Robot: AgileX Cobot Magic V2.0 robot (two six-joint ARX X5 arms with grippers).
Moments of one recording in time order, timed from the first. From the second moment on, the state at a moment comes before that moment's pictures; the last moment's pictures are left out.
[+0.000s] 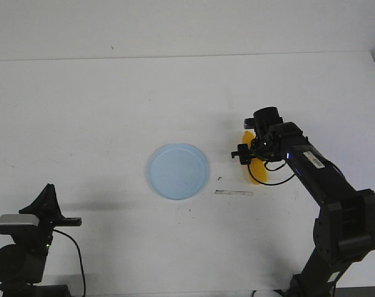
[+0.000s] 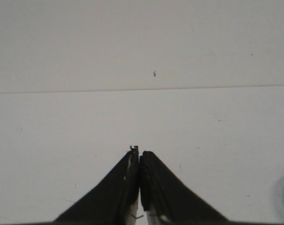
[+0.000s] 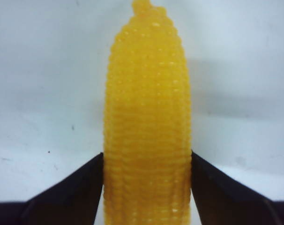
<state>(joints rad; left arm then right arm) 0.02 0.21 0.40 -0.07 0.02 0.02 0.16 1.80 1.37 -0.83 -0.07 0.13</state>
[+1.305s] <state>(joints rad) 0.02 0.21 0.40 -0.07 0.02 0.02 0.49 1.87 1.48 -0.68 -0.51 0.32</state>
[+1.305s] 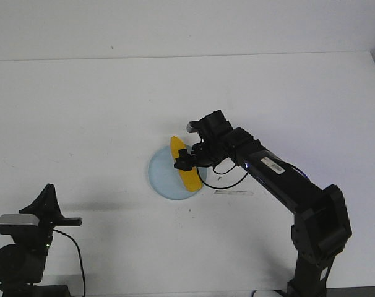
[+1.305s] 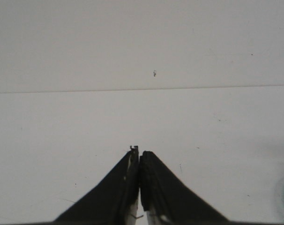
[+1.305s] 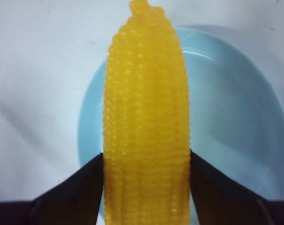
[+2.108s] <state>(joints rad) 0.02 0.21 0.40 -0.07 0.02 0.02 0.53 1.92 1.48 -0.66 -0.44 0.33</state>
